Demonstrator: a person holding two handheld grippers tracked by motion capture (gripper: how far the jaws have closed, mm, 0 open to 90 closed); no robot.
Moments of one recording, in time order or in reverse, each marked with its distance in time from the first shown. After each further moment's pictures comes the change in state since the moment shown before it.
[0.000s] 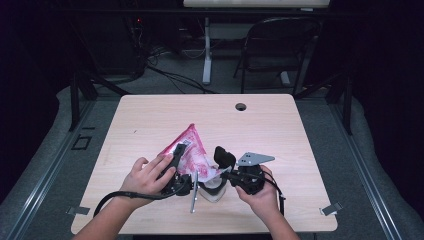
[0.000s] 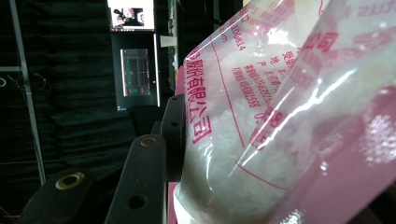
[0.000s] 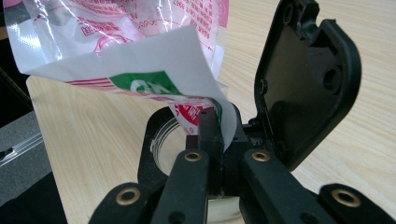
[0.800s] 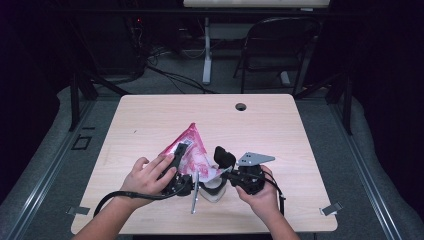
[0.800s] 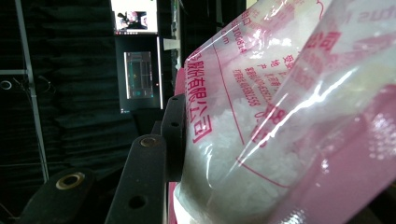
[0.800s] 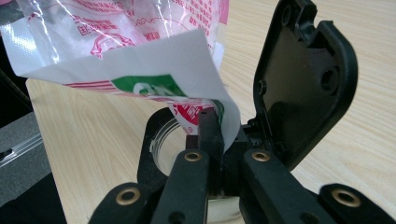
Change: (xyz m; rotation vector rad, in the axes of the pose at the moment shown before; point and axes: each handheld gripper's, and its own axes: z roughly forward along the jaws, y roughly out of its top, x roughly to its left) left arm 0.003 0.002 -0.002 -0.014 0.021 0.006; right arm 0.000 0.000 0.000 -0.006 -0.002 0.000
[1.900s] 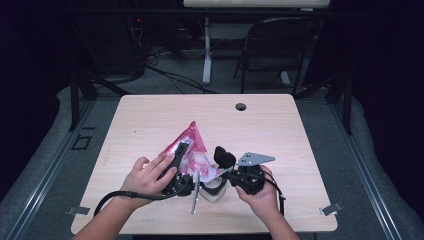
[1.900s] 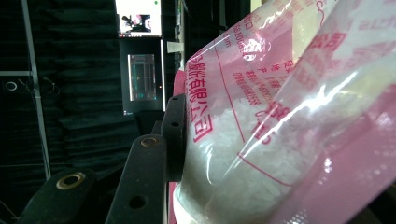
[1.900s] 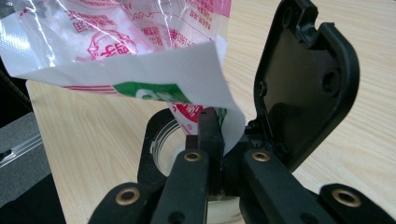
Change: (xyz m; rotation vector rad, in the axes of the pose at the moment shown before) left arm 0.003 0.002 -0.003 -0.011 0.011 -0.010; right arm 0.001 0.000 0.001 -0.004 0.001 -0.001
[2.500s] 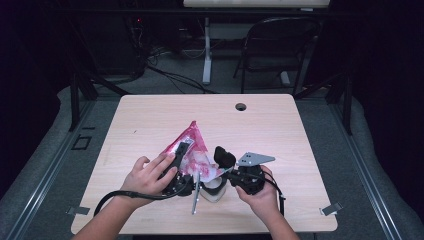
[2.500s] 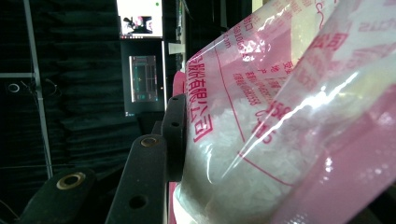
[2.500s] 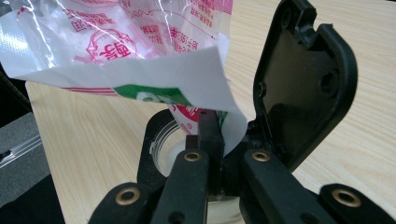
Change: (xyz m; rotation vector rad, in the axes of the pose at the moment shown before) left arm 0.002 0.001 -0.001 -0.003 0.004 0.007; right arm 0.000 0.000 0.000 -0.002 -0.005 -0.001
